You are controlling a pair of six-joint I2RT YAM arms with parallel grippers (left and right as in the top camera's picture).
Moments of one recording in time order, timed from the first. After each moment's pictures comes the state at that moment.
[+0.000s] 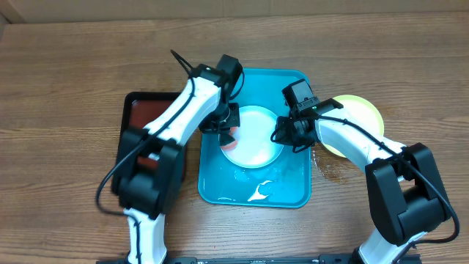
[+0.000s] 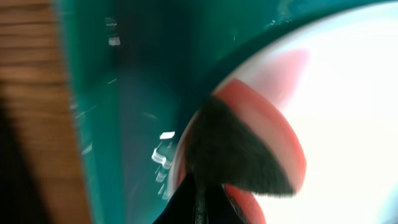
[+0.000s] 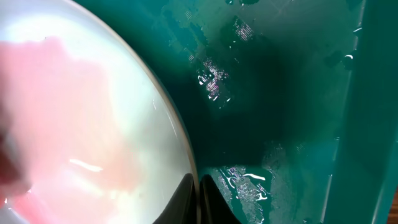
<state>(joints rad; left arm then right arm) -0.42 2.06 1.62 -1.11 0.05 -0.50 0.40 1.85 1.15 -0.63 -0.14 0.52</state>
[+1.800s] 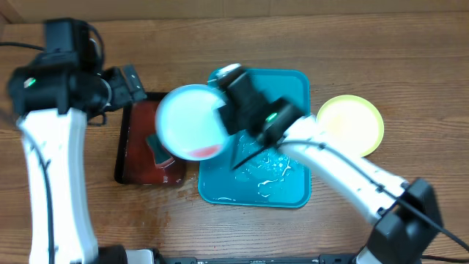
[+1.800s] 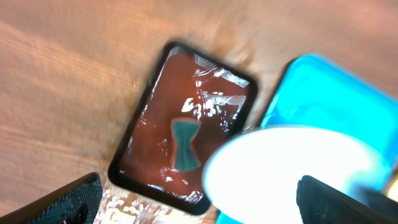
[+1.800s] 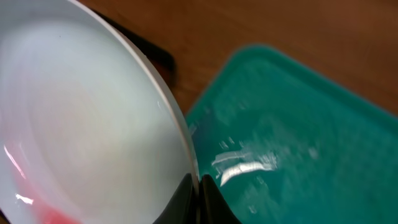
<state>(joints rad) 0.10 1.52 1.90 -1.43 0.01 -0.34 0.83 1.79 1.52 -0.58 0.19 0.22</state>
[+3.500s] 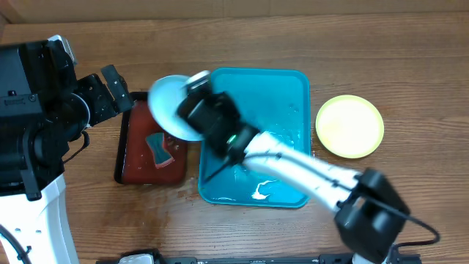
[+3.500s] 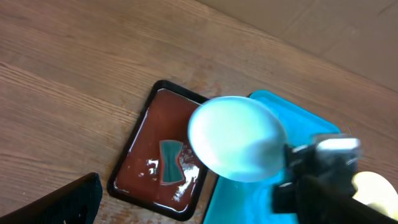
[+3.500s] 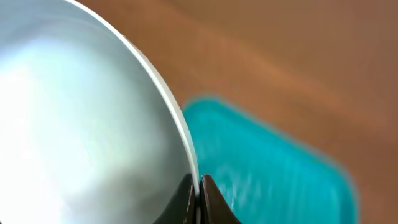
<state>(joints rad) 0.10 1.36 2.00 -1.47 0.03 -0.34 0.91 1.91 1.53 -0.43 0.58 0.24</state>
